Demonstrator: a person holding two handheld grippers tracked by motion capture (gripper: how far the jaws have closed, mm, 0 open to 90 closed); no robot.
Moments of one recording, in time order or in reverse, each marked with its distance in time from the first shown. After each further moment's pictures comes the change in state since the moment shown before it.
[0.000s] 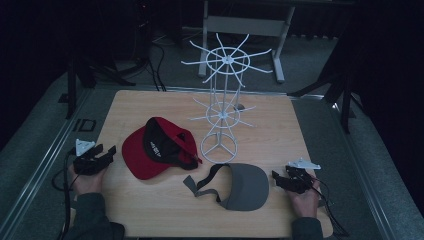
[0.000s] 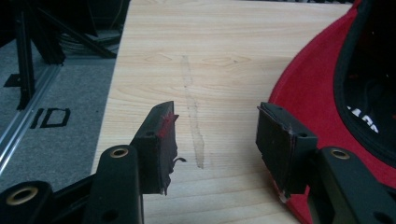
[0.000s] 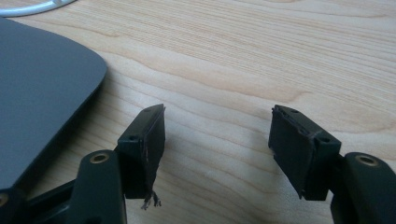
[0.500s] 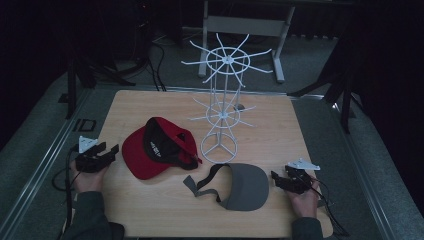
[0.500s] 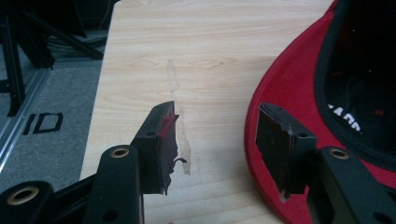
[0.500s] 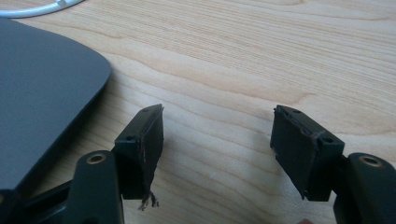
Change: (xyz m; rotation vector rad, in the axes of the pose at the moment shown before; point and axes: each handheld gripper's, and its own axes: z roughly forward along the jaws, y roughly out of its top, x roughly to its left) left arm -0.007 0.013 -0.001 0.021 -0.040 0.049; right arm 0.002 -0.001 0.001 -0.015 0.004 -0.003
